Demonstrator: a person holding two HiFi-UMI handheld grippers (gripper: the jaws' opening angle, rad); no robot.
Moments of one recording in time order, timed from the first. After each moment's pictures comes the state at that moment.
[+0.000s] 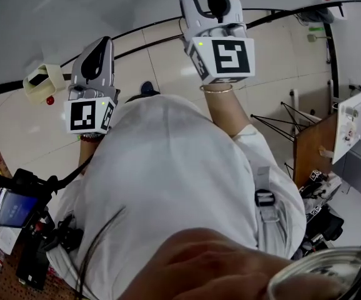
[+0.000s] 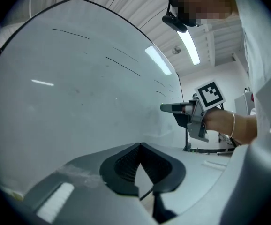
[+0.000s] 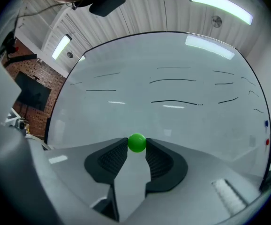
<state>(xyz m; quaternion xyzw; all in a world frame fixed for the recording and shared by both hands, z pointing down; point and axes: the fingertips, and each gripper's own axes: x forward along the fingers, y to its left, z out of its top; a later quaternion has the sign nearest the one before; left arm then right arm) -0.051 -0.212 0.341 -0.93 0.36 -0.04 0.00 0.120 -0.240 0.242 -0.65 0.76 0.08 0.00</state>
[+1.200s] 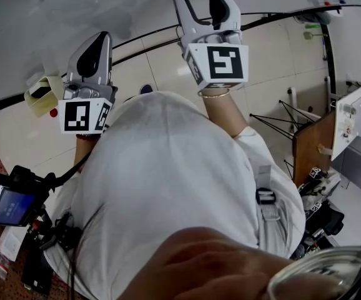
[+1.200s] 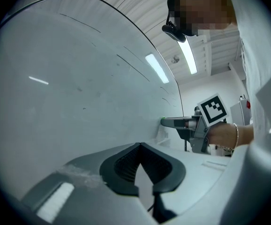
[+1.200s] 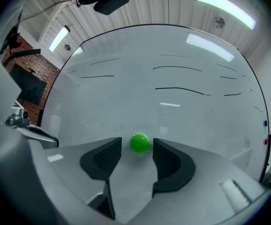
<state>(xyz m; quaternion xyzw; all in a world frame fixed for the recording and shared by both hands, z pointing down) -0.041 -0.207 0.313 -0.94 0.34 0.01 0.01 0.125 -0.222 0.251 -0.67 0.74 0.08 -0.01</state>
